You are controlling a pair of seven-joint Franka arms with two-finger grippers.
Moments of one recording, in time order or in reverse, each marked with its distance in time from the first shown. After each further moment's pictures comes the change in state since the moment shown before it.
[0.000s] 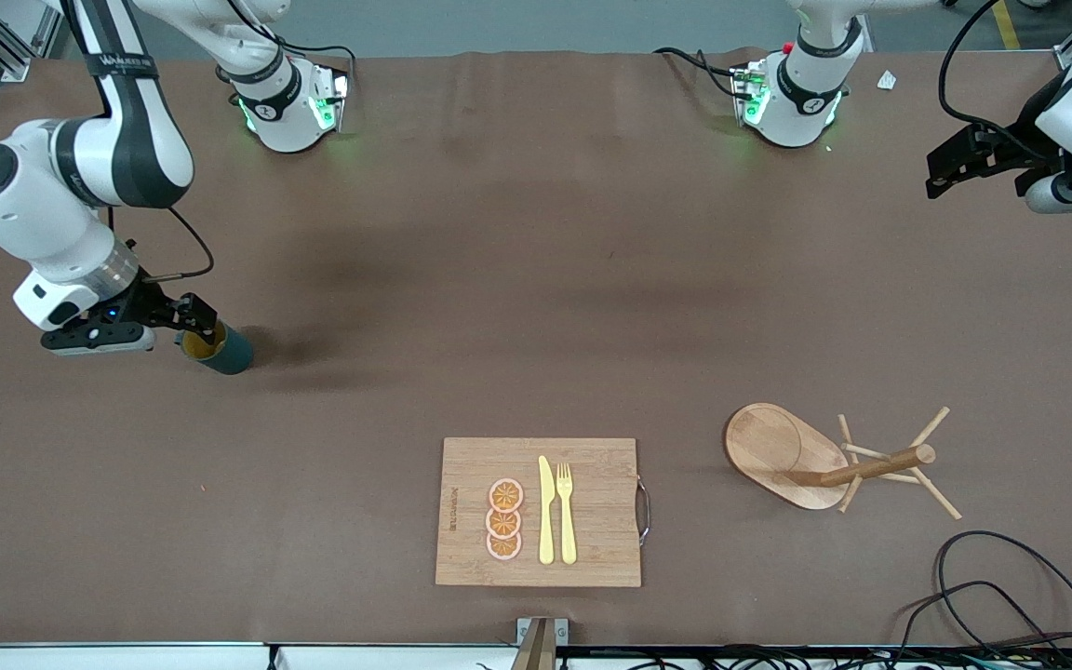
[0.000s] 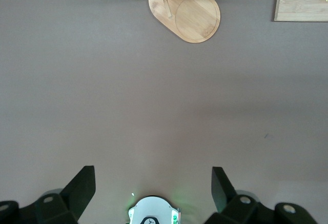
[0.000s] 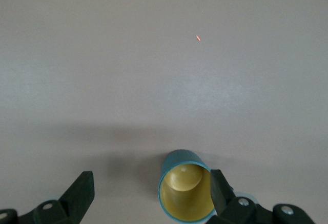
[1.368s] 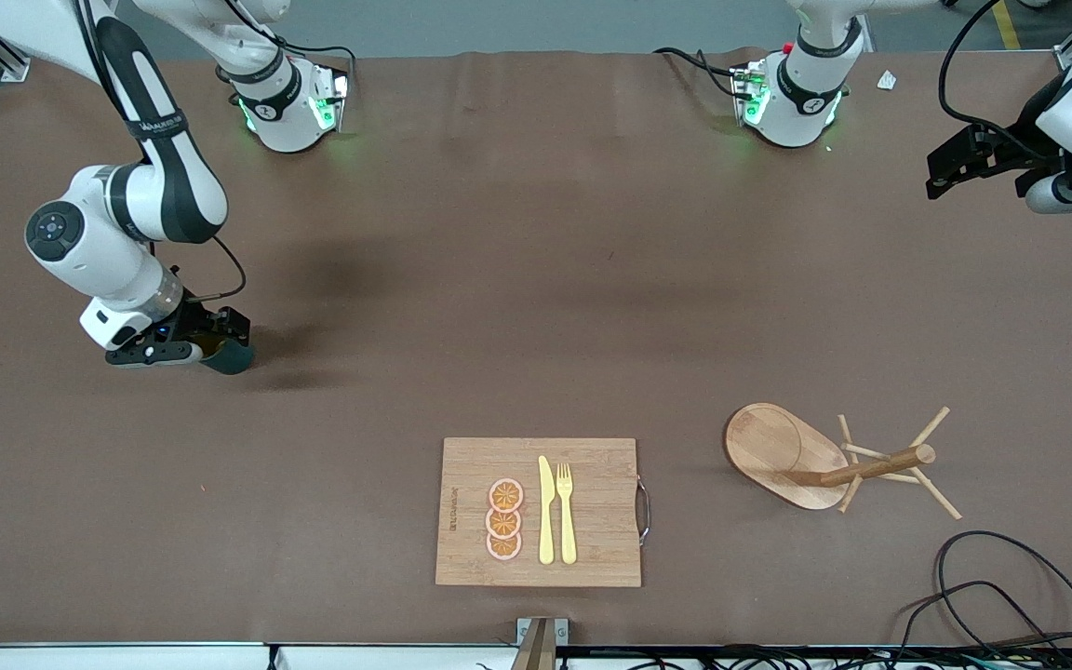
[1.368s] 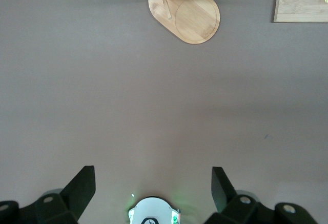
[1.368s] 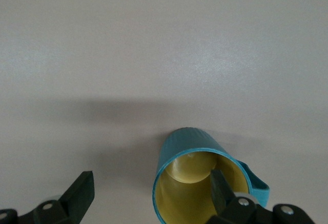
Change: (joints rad) left arm 0.000 0.000 0.000 0.000 0.000 0.004 0.001; right arm -0.004 0.139 -0.008 -0.058 0.000 0.073 0.002
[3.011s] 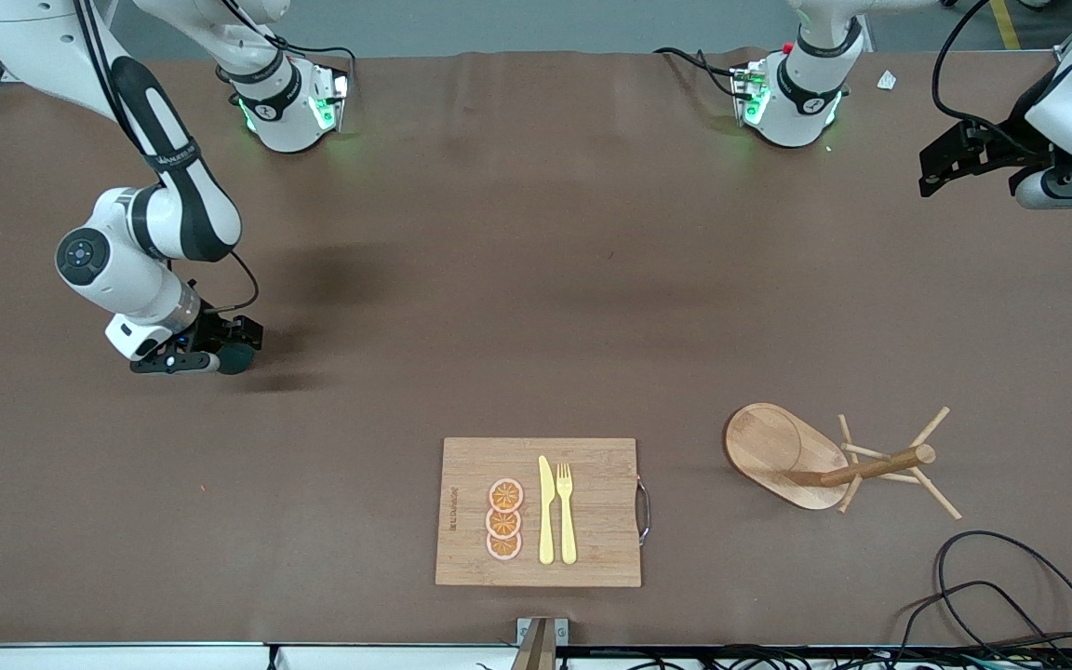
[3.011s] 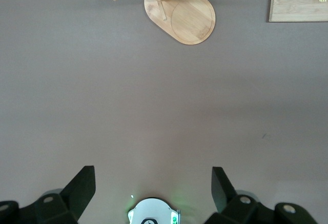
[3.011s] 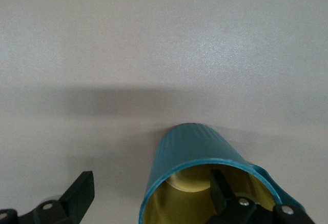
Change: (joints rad) left arm -0.004 0.000 -0.014 0.006 0.000 0.000 -0.003; right arm -0.005 0.103 -0.005 0.000 0.000 0.058 0.000
